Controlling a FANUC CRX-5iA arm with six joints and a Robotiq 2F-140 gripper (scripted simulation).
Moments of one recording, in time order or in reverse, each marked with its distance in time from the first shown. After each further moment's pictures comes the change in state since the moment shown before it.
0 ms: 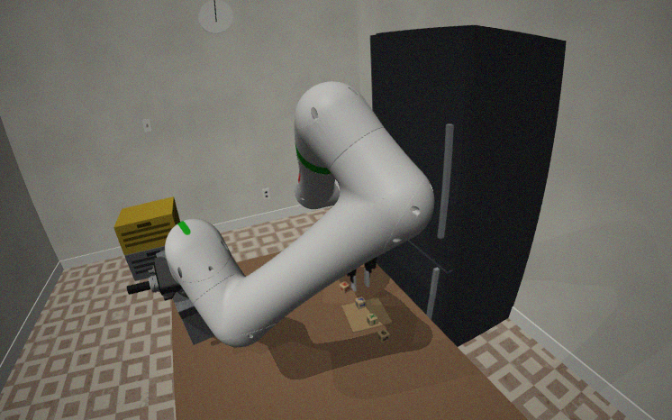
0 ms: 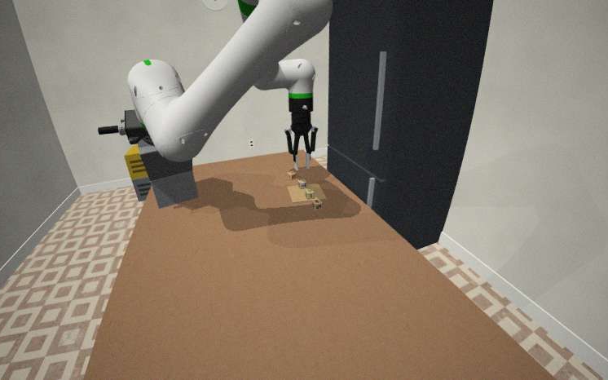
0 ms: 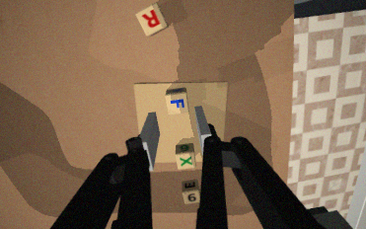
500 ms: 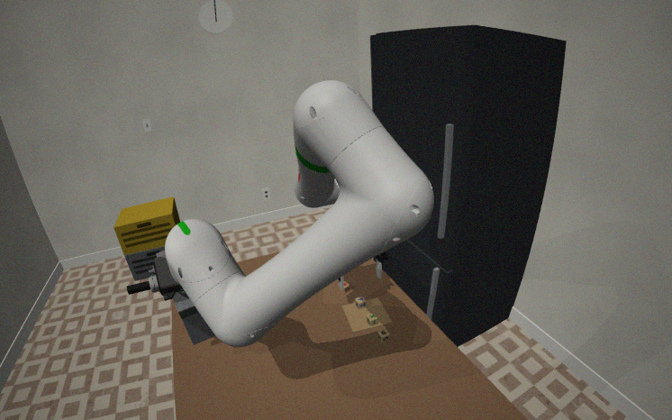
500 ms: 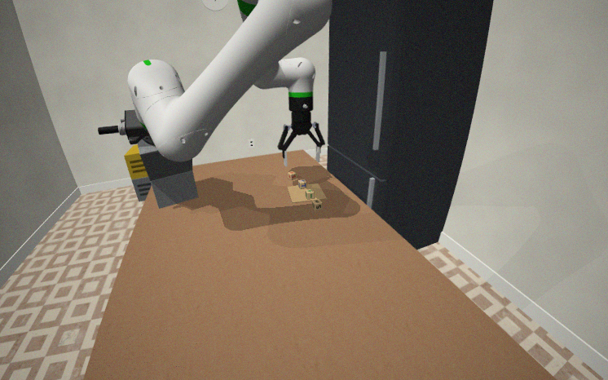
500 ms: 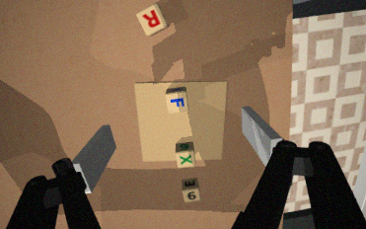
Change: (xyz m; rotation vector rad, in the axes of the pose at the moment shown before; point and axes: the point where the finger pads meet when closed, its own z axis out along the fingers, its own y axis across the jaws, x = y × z) arm 0.000 0.000 -0.004 0.001 -0.001 0.000
